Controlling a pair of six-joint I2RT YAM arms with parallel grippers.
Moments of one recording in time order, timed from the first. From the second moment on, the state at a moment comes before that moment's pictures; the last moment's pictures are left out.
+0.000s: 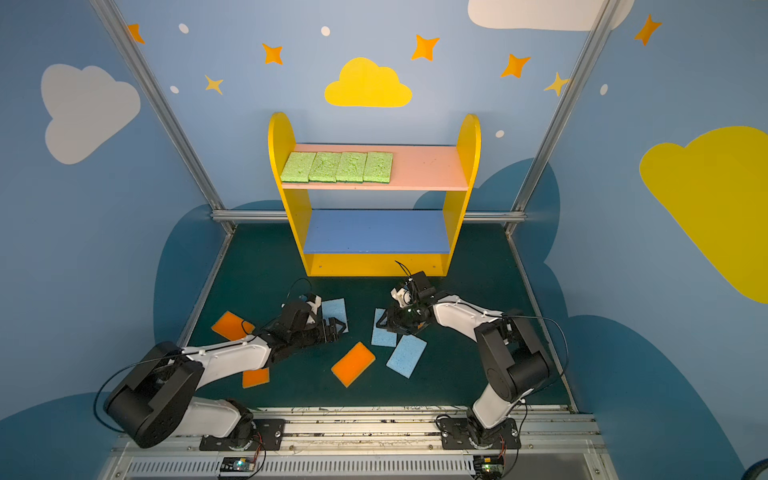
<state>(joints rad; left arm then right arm) -0.53 1.38 0.48 0.13 0.15 -0.69 0.55 1.65 0.91 -0.35 -0.65 0.61</state>
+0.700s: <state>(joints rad) -0.37 1.22 0.36 0.08 0.15 -0.70 0.71 1.97 1.24 -0.33 -0.67 0.60</state>
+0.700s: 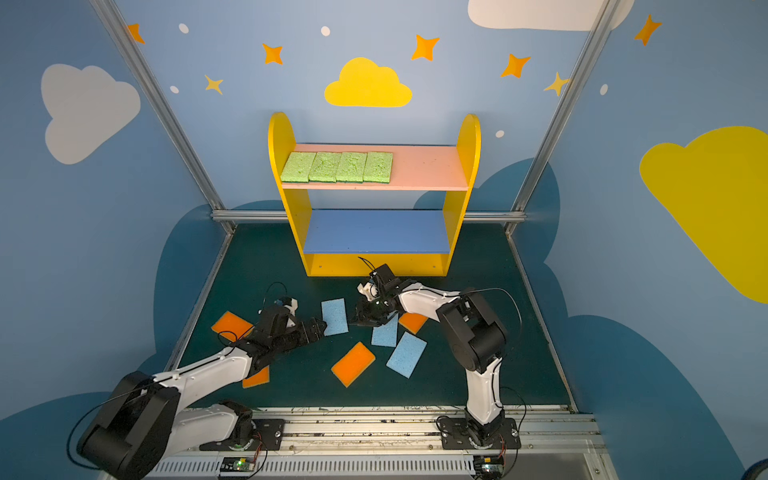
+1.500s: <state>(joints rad) -0.32 1.16 0.35 0.07 0.19 -0.70 0.75 2.13 1.36 -0.34 -0.70 0.64</state>
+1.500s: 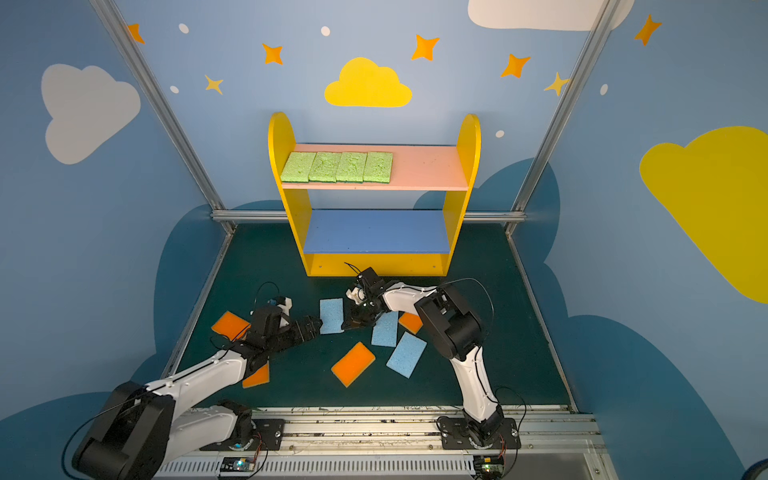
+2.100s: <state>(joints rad) -0.32 0.91 0.34 -0.04 0.13 -0.70 0.71 1.95 1.39 -0.38 -0.72 0.63</state>
